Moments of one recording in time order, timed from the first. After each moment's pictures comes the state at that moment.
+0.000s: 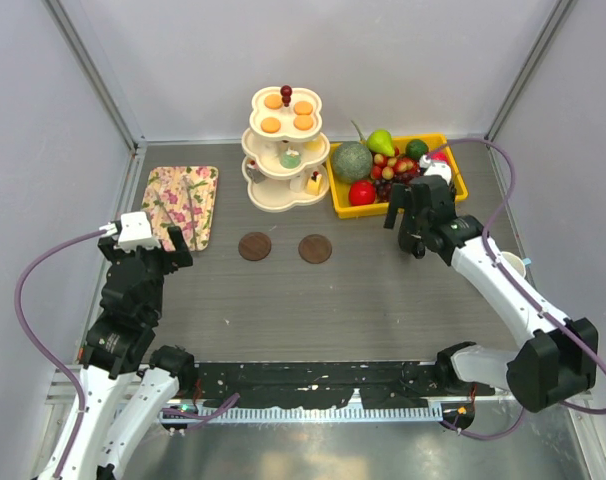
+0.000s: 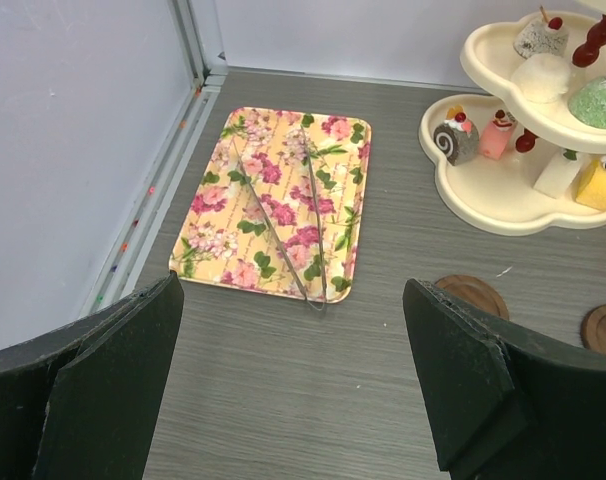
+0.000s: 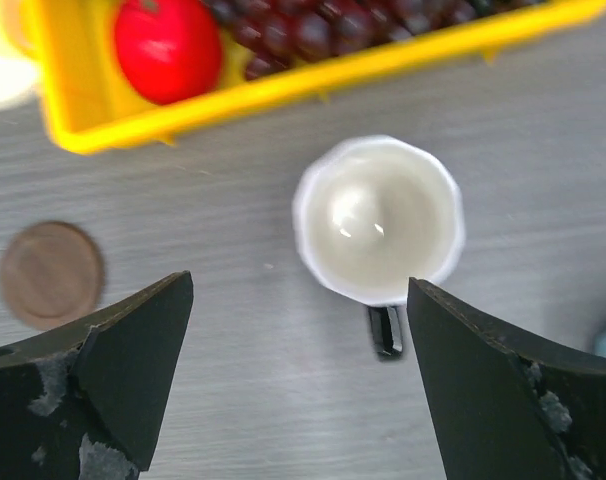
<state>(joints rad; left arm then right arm) -0.33 0.45 0.76 -0.44 -0.50 -0.05 0.37 1.23 1.03 -0.46 0.31 0.36</state>
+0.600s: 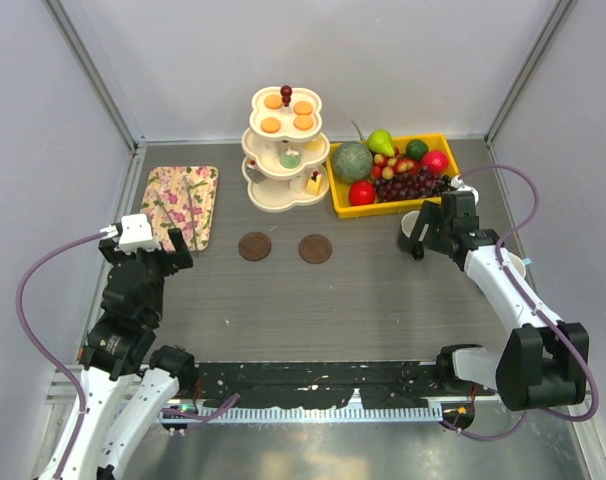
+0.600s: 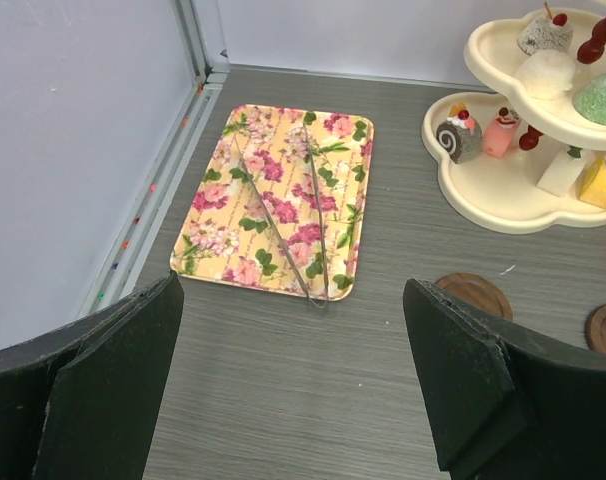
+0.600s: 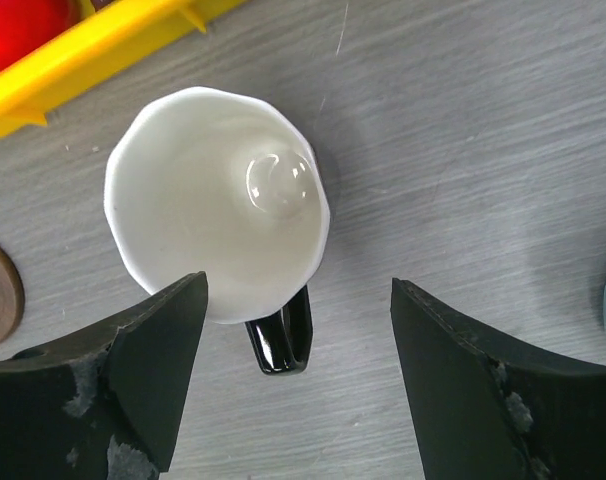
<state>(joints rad) -0.33 0.43 0.74 -0.44 -0.51 -0.05 0.08 1.21 0.85 -0.44 0.14 0.38</state>
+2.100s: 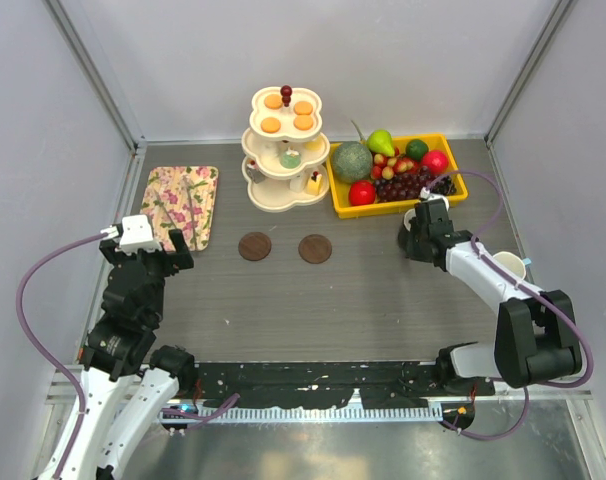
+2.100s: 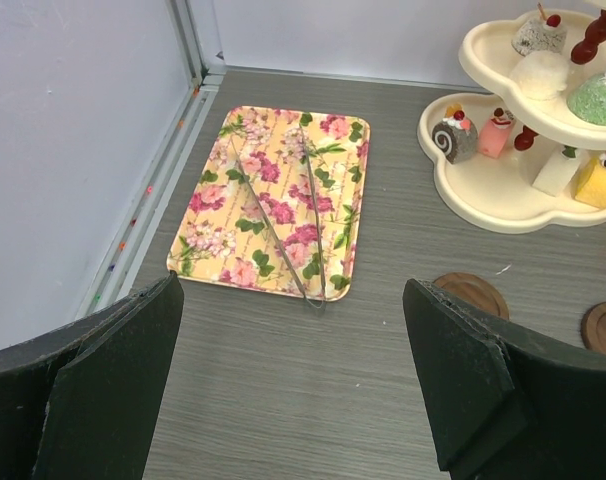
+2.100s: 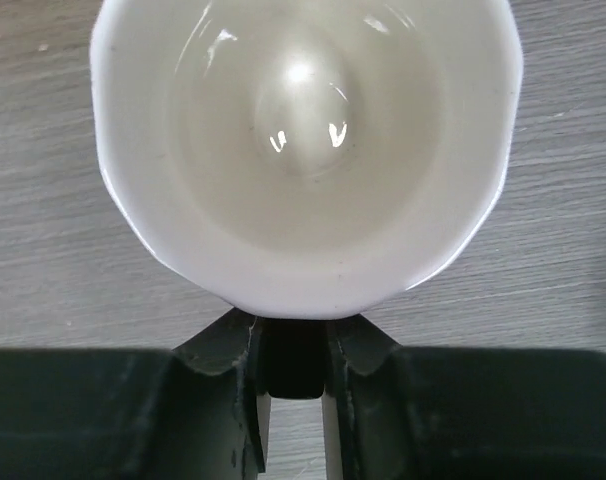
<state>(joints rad) -0.34 0.43 0.73 -0.44 -0.51 -0.05 0.20 1.33 0.77 -0.36 0.15 0.33</state>
